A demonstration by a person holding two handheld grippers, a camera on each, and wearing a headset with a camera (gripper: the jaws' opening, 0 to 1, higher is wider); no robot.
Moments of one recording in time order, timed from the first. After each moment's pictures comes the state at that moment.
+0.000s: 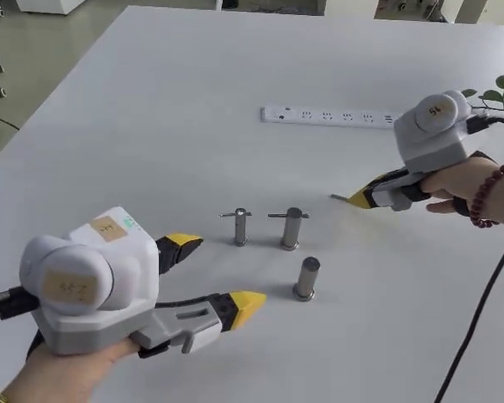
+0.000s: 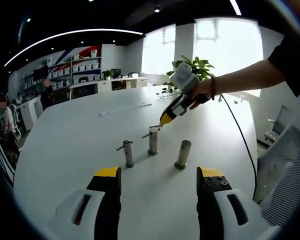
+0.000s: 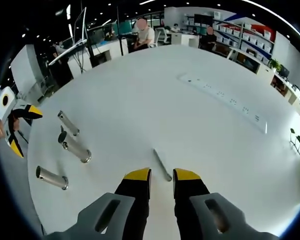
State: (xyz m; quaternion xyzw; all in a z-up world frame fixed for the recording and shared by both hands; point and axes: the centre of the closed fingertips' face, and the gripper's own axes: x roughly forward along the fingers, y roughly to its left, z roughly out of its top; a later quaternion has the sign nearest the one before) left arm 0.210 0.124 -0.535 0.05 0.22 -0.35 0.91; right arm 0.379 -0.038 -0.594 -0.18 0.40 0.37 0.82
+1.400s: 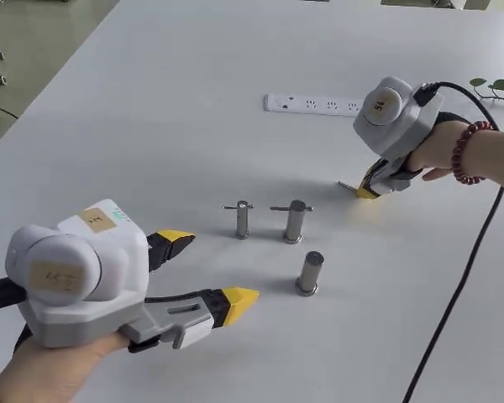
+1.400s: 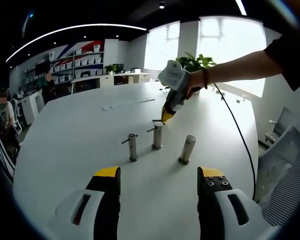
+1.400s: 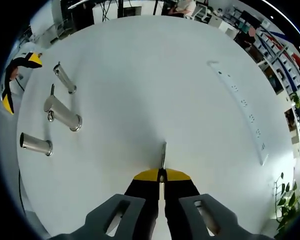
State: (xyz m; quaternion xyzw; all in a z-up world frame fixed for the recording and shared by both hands) left arm 0.209 0.135 -0.541 0.04 0.24 -0.34 0.91; right arm 0.388 -0.043 -0.611 -0.38 0.44 0.41 0.71
